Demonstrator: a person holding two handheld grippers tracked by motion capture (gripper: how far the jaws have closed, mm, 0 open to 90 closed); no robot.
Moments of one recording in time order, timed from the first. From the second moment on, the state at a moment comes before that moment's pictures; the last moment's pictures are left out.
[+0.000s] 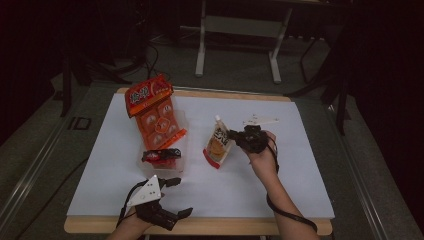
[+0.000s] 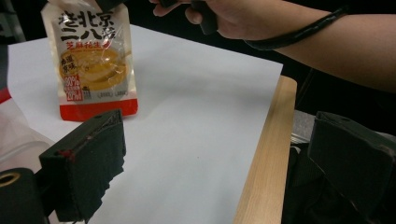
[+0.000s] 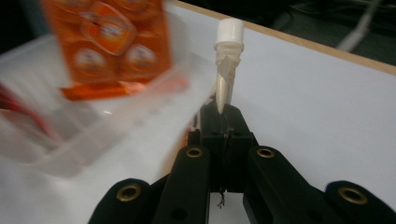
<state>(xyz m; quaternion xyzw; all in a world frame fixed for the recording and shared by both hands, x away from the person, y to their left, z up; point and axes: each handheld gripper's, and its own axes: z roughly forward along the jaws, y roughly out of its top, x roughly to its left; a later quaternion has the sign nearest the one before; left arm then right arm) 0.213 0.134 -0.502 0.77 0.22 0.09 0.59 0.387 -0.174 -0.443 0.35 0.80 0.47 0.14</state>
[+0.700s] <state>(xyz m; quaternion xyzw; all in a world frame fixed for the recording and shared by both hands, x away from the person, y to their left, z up) 0.216 0.136 -0.479 0.76 0.22 0.11 0.60 0.329 -0.160 -0.399 0.23 0.82 0.51 0.09</state>
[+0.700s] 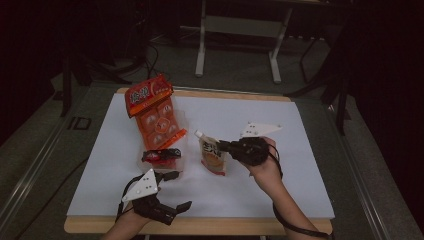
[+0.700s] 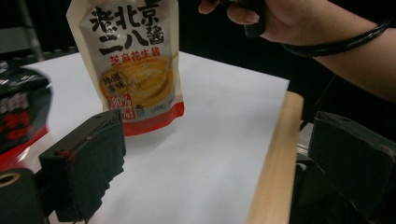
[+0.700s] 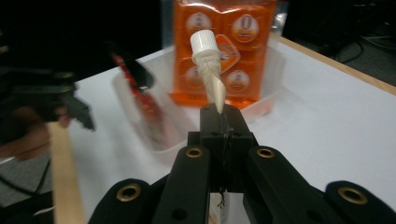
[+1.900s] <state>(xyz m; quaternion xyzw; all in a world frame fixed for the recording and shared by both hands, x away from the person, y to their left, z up) 0.241 0.118 -0.443 0.78 0.13 0.06 0.61 0.254 -0.160 -0.384 0.12 0.83 0.54 0.01</state>
